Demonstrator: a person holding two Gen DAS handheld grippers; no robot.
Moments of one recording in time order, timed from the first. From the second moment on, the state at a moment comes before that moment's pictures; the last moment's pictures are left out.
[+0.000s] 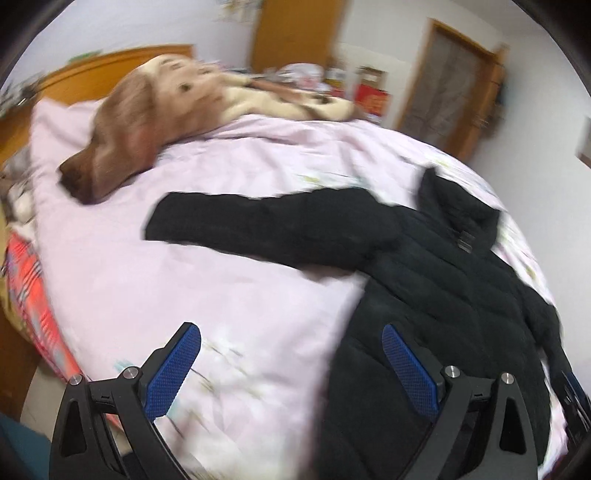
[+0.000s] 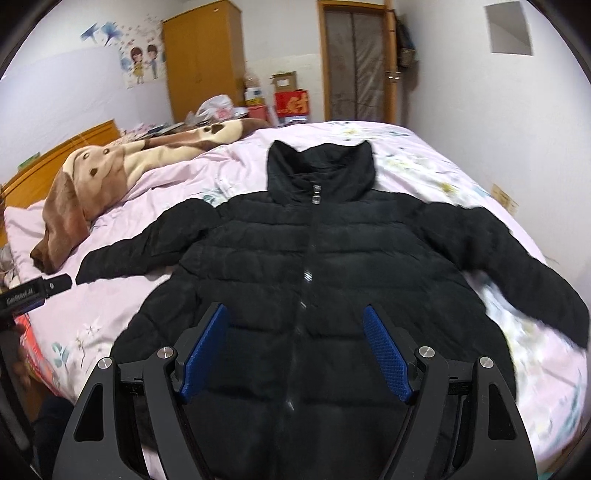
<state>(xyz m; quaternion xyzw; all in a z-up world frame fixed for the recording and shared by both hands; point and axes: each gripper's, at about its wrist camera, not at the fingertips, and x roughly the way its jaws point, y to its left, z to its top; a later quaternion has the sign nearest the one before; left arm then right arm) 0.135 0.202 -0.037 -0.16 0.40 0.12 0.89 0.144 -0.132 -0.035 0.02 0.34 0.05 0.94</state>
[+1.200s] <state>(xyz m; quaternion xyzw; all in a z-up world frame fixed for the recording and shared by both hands) 0.297 0.419 -0.186 -0.42 0.40 0.25 0.77 0.290 0.019 -0.111 -0.07 0.41 0.16 0.90</state>
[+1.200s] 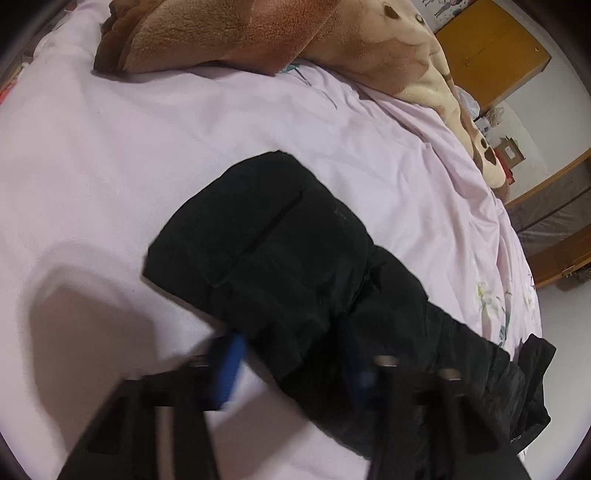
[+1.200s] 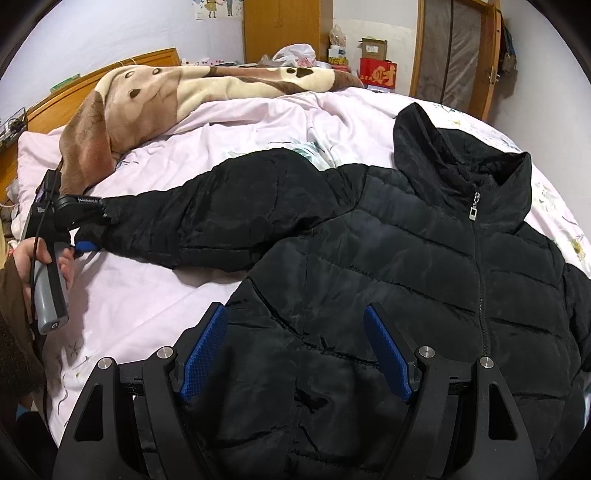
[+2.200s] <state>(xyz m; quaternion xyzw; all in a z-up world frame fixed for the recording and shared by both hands) 0.342 0.147 0.006 -0.14 0.27 0.01 0.95 0.280 -0.091 -0.047 0.03 0.35 0.10 0.93</state>
